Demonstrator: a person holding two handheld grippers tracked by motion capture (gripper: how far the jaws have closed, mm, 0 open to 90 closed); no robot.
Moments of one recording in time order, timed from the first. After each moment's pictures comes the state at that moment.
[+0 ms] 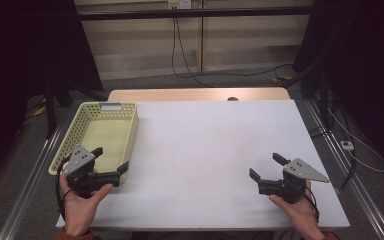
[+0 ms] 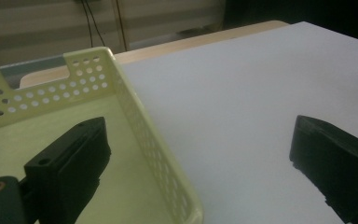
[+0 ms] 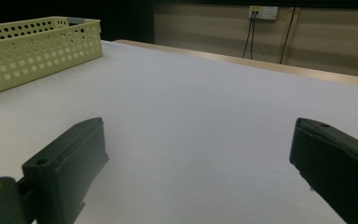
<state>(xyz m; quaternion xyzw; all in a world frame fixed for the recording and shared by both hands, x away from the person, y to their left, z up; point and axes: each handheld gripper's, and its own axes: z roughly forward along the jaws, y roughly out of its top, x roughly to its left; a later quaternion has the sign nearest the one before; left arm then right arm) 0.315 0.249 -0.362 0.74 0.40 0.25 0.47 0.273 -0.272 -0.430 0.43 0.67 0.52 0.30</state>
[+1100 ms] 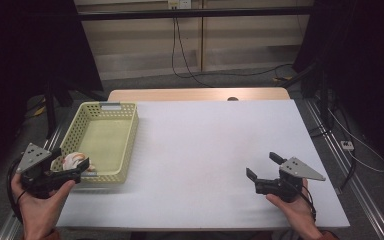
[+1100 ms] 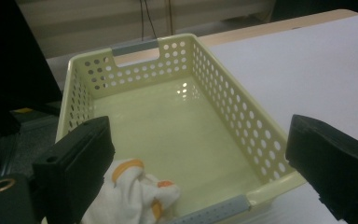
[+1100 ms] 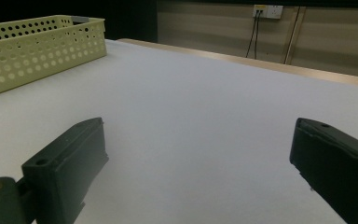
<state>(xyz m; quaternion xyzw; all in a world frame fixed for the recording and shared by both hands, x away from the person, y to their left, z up) 0.311 0.325 -0.338 0.73 0.46 0.29 0.42 0.276 -0.265 -0.428 0.43 0.68 0.52 0.29</state>
